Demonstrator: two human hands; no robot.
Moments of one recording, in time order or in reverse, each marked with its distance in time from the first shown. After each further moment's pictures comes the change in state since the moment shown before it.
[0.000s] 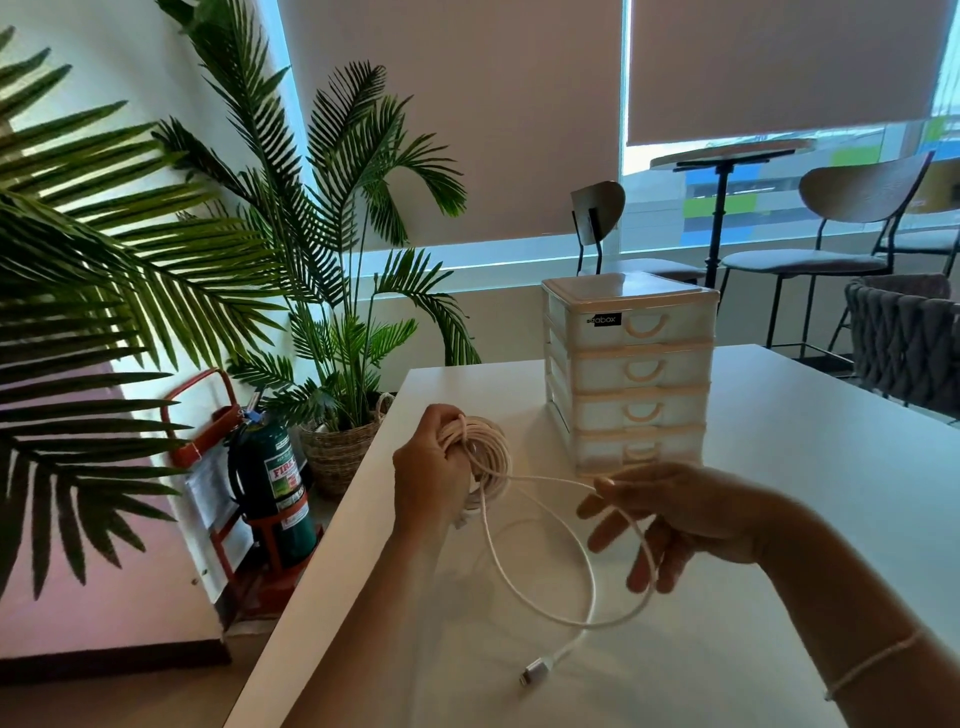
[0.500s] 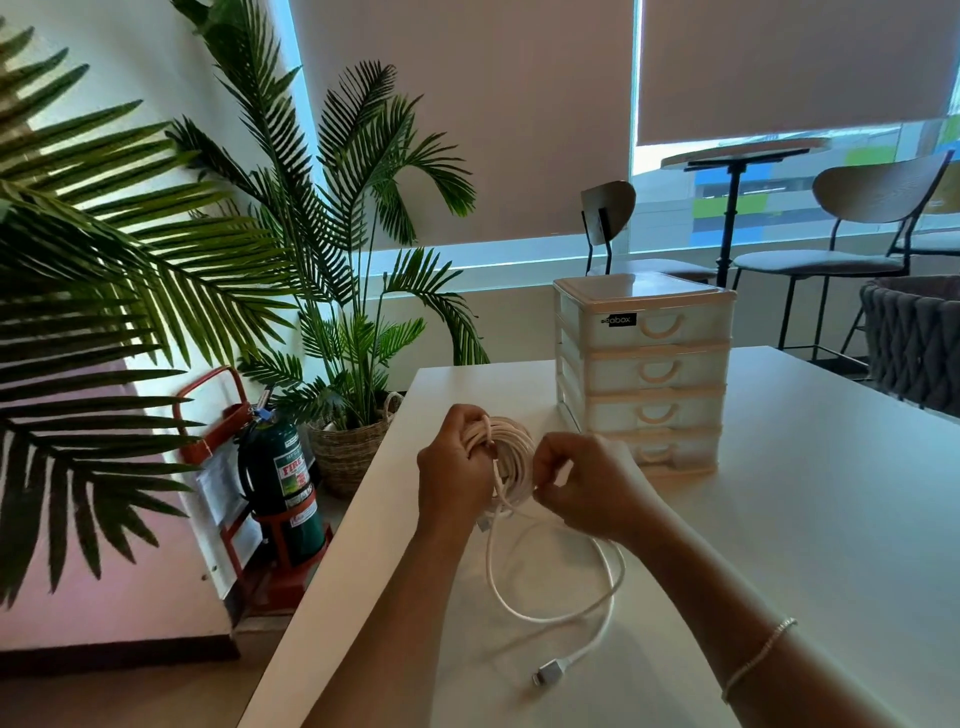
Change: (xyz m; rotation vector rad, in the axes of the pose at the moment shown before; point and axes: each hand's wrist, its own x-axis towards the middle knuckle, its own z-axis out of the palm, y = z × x) left_hand -0.004 0.009 0.003 -0.043 -0.027 -0.011; right_hand 0.048 -0.023 0.058 -0.553 0.598 -0.402
